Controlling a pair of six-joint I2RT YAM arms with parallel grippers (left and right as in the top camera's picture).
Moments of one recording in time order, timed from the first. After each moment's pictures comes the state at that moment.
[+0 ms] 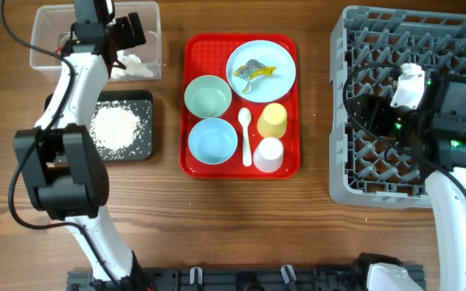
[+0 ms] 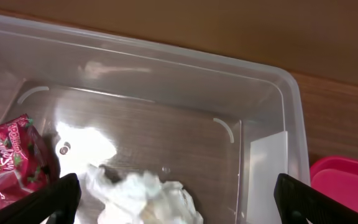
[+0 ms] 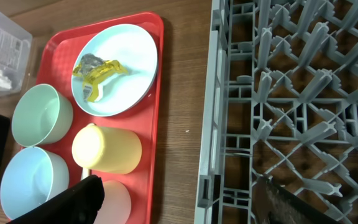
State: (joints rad) left arm 0.05 2.05 1.65 -0.33 -0.06 -0.15; right arm -0.15 1.21 1.04 -0.69 -0.35 0.06
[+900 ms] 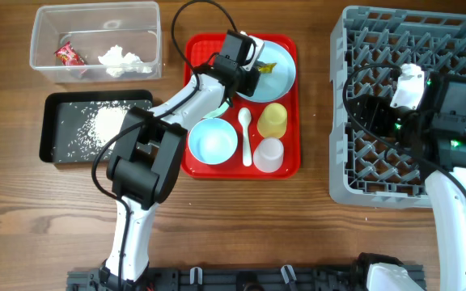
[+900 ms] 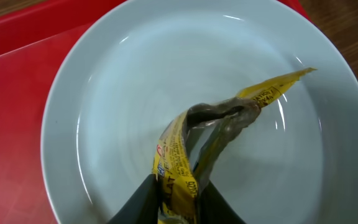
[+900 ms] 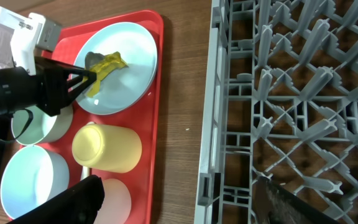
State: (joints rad) left arm -0.49 2.26 1.65 -0.28 0.06 -0.03; right arm -0.15 1.21 1.04 -0.70 -0.35 0.06
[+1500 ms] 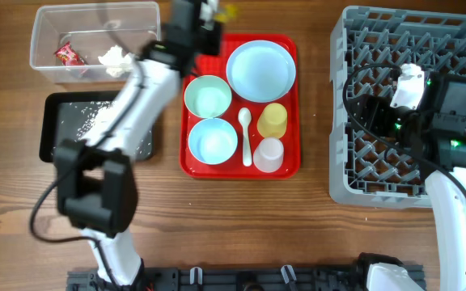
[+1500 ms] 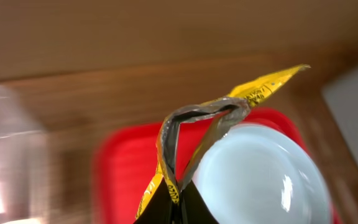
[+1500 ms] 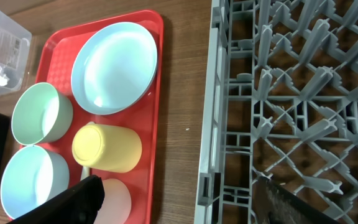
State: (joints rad) left arm -0.30 1.96 1.65 -0.34 0.01 -0.14; right arm -0.15 1.21 1.04 -0.70 -0.35 0.06
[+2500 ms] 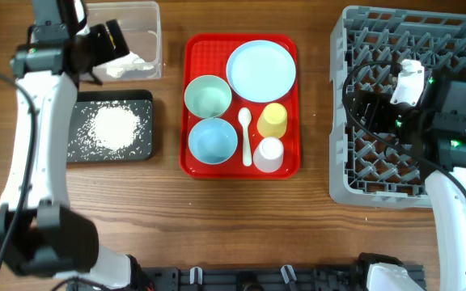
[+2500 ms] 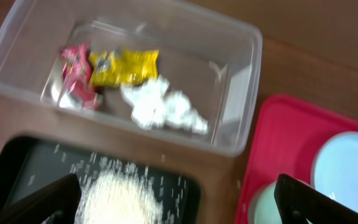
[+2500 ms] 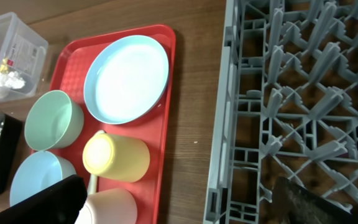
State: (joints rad) left arm 0.09 1.72 1.65 -0.82 0.00 -0.24; right arm -0.15 1.21 1.04 -0.65 -0.39 0.06
